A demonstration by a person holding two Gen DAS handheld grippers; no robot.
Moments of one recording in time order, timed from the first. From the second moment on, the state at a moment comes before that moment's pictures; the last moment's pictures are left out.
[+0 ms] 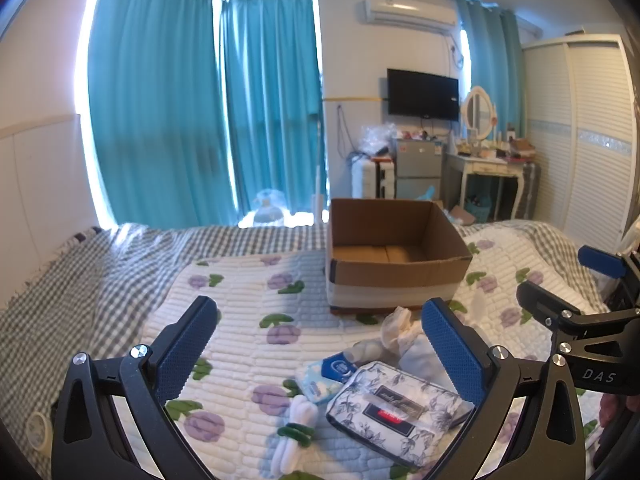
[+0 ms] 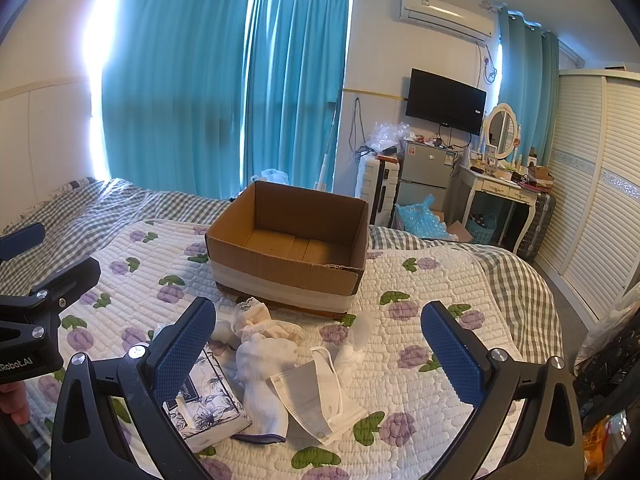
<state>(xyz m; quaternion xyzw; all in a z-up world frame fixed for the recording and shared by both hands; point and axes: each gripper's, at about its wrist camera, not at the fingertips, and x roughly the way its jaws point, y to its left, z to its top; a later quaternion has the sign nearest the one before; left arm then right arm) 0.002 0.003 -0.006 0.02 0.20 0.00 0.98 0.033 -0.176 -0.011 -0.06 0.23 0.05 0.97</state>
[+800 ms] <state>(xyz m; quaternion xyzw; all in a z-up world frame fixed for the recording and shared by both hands) 0.002 0.004 -0.005 0.02 0.21 0.00 0.98 0.032 -0.175 -0.016 -0.06 0.24 0.05 0.97</state>
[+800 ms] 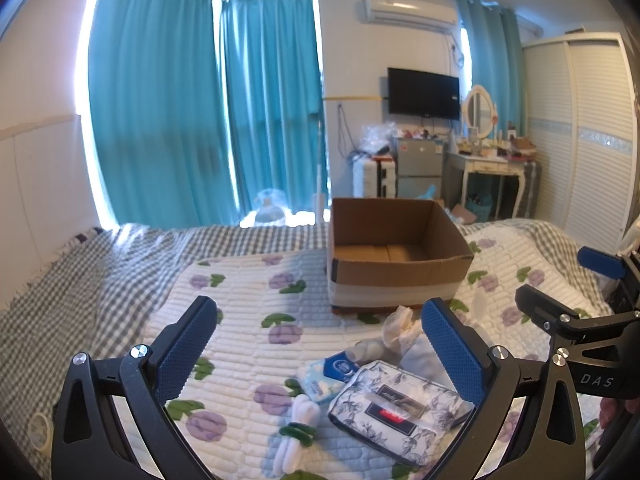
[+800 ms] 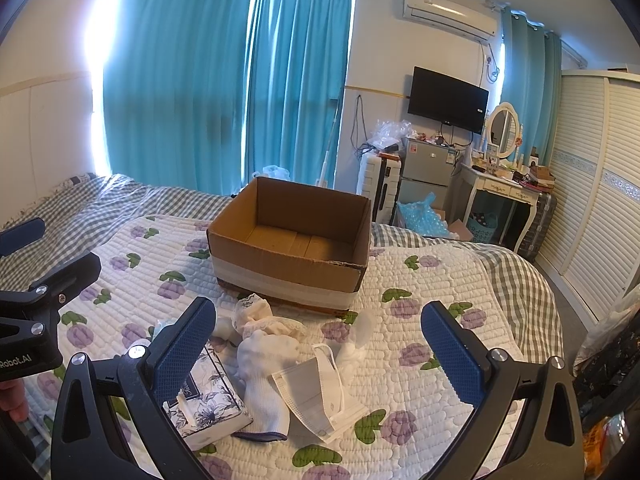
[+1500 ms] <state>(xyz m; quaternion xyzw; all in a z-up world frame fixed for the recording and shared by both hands) -0.068 0.006 0.040 0.03 0.18 0.01 0.98 -0.029 -0.171 0.030 -0.07 0.21 0.08 0.97</state>
